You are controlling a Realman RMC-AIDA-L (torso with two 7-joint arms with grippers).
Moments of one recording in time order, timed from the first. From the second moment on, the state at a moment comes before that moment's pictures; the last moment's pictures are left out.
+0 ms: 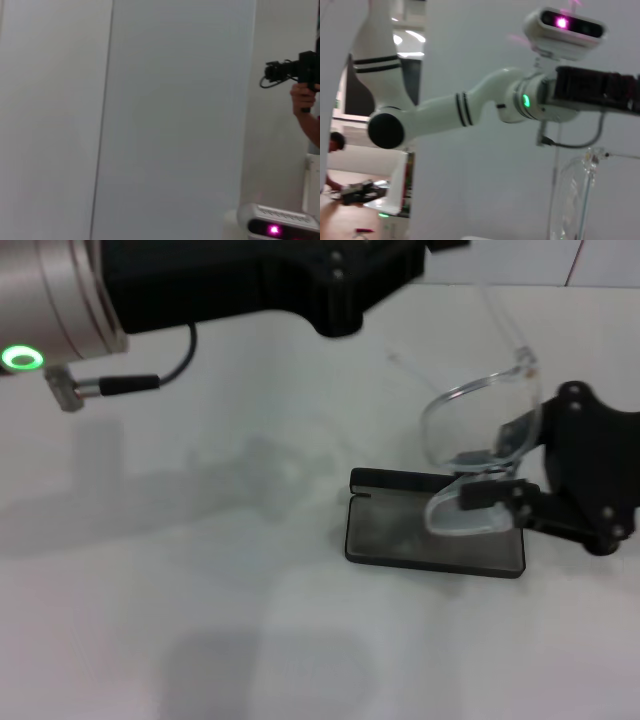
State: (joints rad) left arm -0.25 -2.09 1.36 1.65 1.38 1.36 -1.96; right arm 0.50 2.02 -1.00 -0.93 -1.58 -1.96 1.21
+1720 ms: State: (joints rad) left arm -0.35 -2.09 1.38 1.50 1.42 1.49 -1.93; right arm 0.55 2.02 -1.06 -0.89 -1.54 -1.93 1.17
